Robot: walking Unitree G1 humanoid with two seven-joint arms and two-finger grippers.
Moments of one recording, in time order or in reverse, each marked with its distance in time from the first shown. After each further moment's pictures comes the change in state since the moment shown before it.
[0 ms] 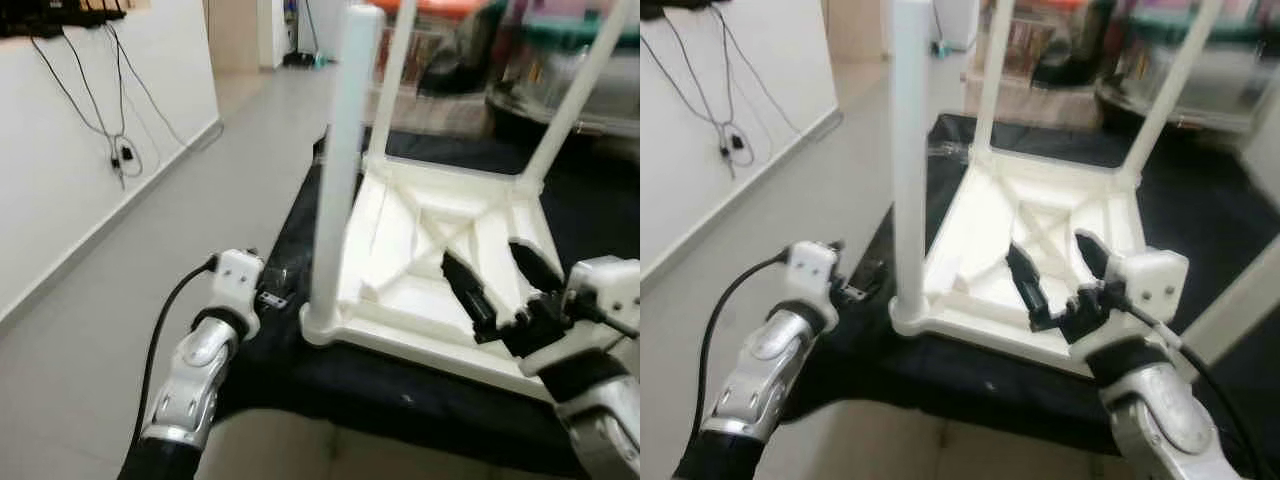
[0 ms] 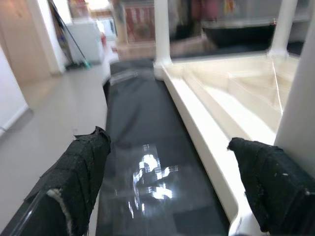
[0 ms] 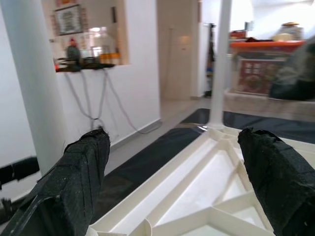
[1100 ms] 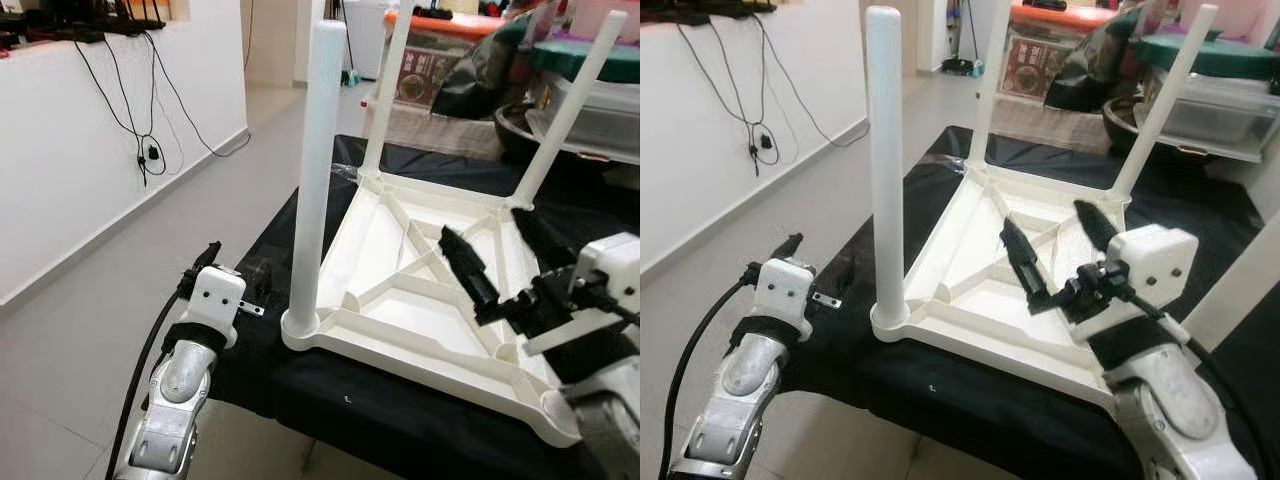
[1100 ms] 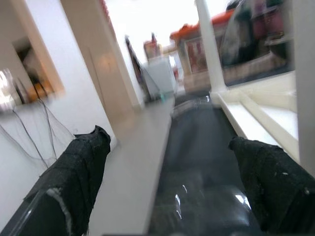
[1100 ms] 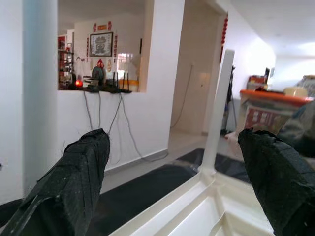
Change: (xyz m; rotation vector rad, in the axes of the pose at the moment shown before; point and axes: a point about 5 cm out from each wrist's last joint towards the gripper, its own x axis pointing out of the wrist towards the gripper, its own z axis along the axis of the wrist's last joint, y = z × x) left arm -0.033 0.008 0.021 0.314 -0.213 0.166; right arm 0.012 -0.001 0.035 -0.142 -0.146 0.030
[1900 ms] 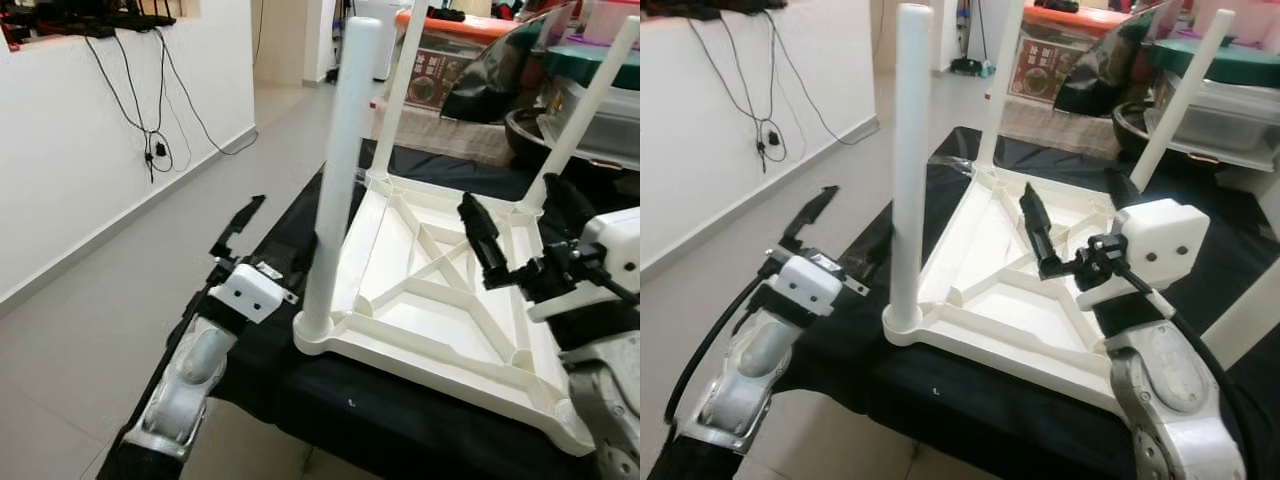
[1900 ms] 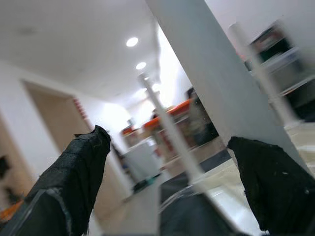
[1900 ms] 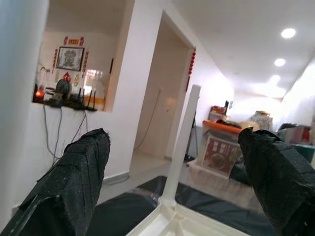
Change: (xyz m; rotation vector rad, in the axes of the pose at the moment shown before) left arm 0.029 -0.035 0.045 -0.003 -0.363 -0.249; right arm 0.018 -0.015 0.008 -0.180 -0.098 -0.169
